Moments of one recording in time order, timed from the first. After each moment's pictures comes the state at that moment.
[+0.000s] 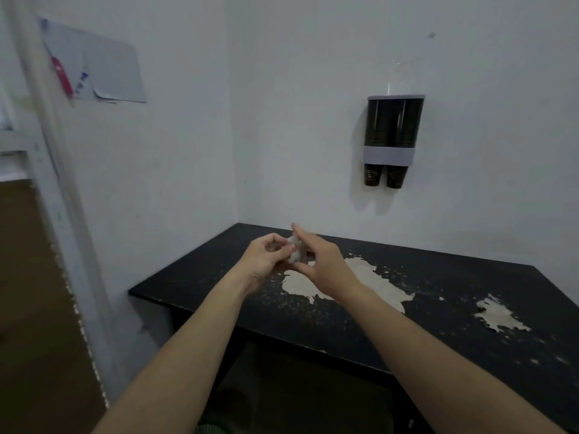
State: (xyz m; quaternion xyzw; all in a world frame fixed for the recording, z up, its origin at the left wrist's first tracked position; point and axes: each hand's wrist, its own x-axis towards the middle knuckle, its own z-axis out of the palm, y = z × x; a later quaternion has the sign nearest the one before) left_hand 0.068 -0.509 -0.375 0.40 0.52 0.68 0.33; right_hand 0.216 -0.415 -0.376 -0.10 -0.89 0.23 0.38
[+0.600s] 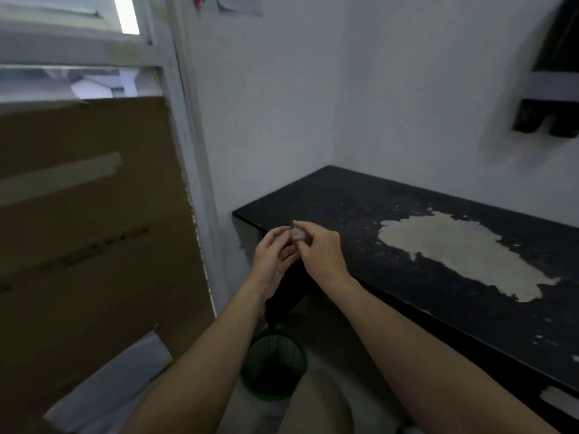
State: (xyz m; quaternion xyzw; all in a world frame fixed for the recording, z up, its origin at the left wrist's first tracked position) left_hand 0.002 -0.653 -0.506 0.15 0.43 0.85 0.26; right_hand 0.075 -0.551 -0.480 -0.09 -0.87 0.35 0.33
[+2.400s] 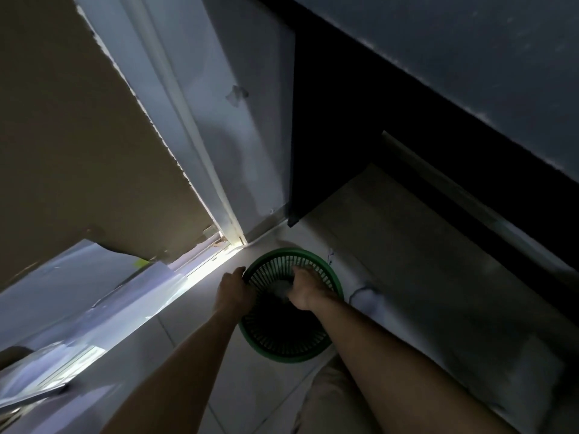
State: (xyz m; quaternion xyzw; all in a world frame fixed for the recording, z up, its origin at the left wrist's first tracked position) left_hand -0.147 -0.695 -0.967 0.00 0.92 0.25 0.30; right_hand -0.099 -0.534 -0.927 -0.24 -0.86 0.30 -0.33
